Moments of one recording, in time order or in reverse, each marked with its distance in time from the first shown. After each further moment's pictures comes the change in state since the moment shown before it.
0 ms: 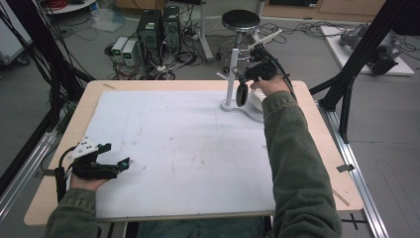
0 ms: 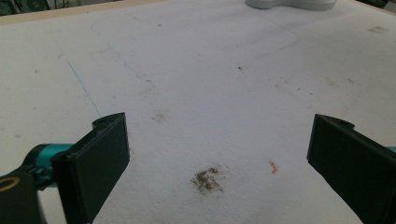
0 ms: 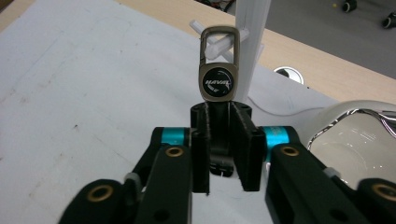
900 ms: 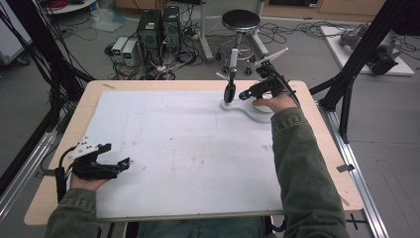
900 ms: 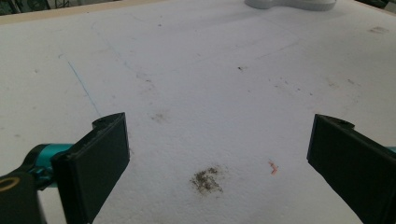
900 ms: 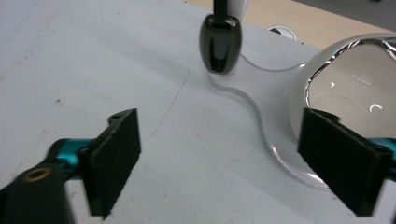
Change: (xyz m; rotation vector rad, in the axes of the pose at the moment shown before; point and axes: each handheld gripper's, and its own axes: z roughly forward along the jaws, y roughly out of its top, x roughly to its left) left arm -0.001 0.000 0.000 0.000 0.001 -0.003; right arm 0.000 -0.048 -0.001 0.042 -0.038 0.042
